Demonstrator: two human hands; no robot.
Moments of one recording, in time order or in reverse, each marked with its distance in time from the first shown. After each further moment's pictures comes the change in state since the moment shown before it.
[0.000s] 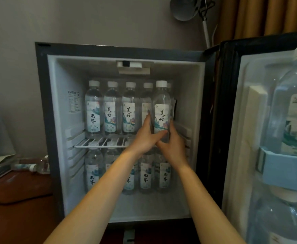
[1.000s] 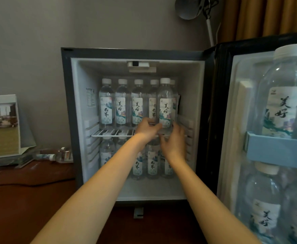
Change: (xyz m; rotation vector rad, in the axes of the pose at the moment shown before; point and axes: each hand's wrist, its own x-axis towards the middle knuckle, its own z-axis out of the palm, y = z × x) left_hand -0.020 0.013 -0.010 0.120 0.168 -0.284; right_hand -0.030 -0.018 0.015 -0.431 0.148 0.151
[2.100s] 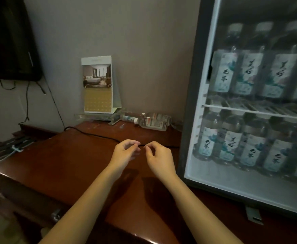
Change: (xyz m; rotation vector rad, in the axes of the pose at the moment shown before) left_hand -0.113 -0.239 -0.281 -0.133 0.389 -0.311; right_hand -0.173 -0.114 0.256 0.240 -0.676 -0.193
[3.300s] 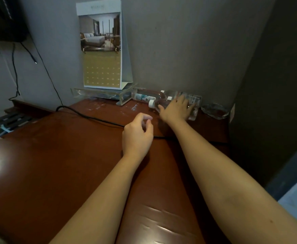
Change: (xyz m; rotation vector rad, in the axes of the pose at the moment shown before) left_hand 0.119 -0.067 -0.016 0.457 0.329 0.410; right_hand 0.232 0.082 0.129 -0.747 0.036 0.263
